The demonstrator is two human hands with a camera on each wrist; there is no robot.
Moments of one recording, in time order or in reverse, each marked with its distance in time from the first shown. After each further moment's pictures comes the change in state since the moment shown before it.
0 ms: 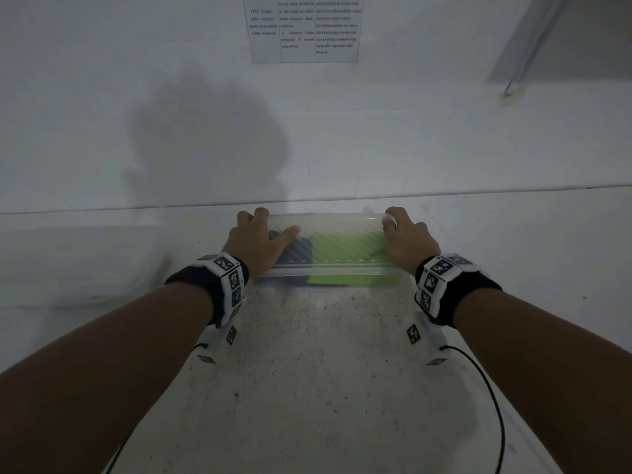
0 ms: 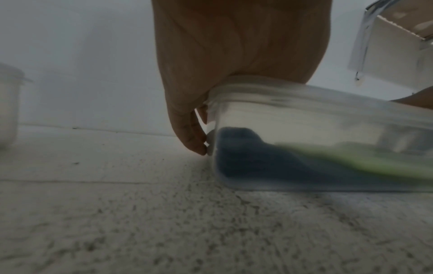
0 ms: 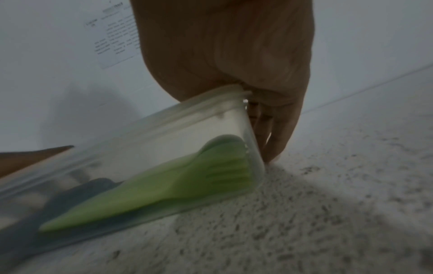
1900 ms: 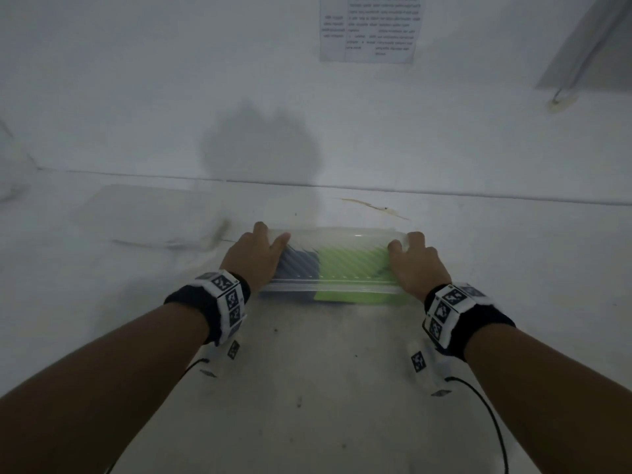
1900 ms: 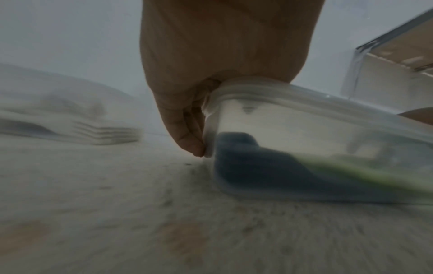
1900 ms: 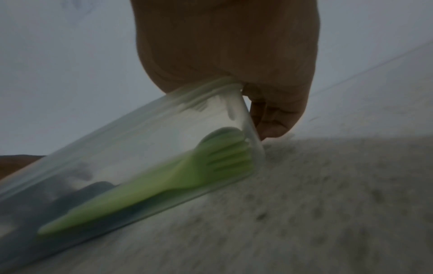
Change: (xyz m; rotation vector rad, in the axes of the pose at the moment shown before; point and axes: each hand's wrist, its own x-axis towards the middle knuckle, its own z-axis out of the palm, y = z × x) left_hand -0.111 -0.052 -0.017 -0.012 0.116 -0.119; right_hand -0.090 -0.009 0.022 -0.082 -0.111 -0.085
